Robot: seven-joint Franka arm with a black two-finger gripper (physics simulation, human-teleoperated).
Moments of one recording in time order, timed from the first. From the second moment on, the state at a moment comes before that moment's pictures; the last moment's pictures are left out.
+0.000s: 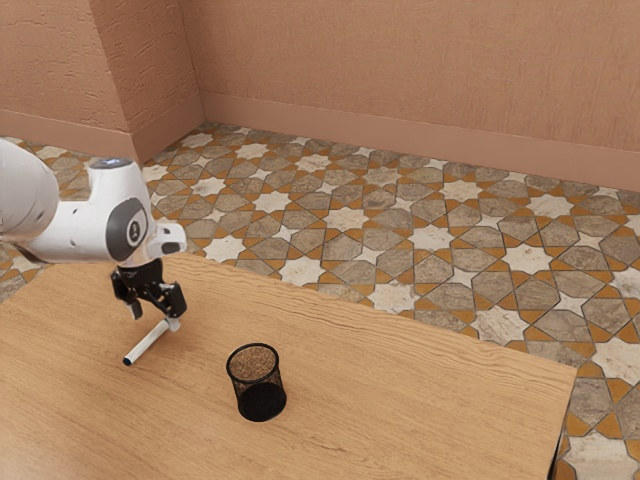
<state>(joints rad) -0.40 0.30 0.67 -2.17 -0.24 2.31 0.39</state>
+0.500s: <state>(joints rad) -0.35 0.36 0.63 -2.16 -0.32 2.36 0.56</state>
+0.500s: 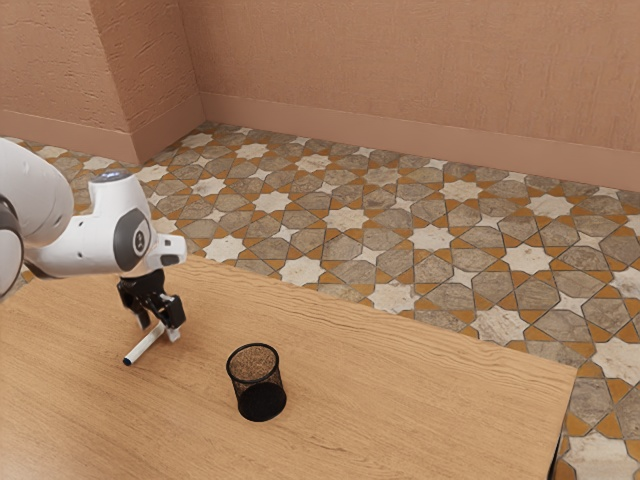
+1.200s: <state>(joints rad) -0.31 0.36 0.61 -2.15 -0.33 2.37 0.66</state>
